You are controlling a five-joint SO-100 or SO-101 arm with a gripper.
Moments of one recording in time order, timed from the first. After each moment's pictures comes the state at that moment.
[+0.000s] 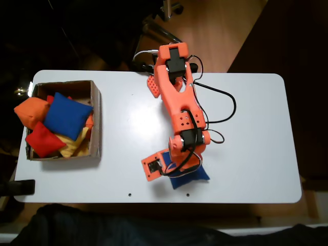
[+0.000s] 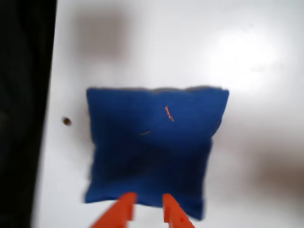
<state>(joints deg) -11.4 83.0 82.3 82.8 -12.0</state>
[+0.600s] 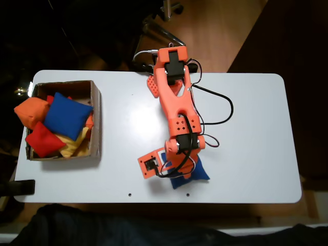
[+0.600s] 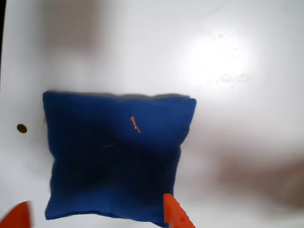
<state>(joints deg) -9.5 80.5 82.3 87.2 -13.7</state>
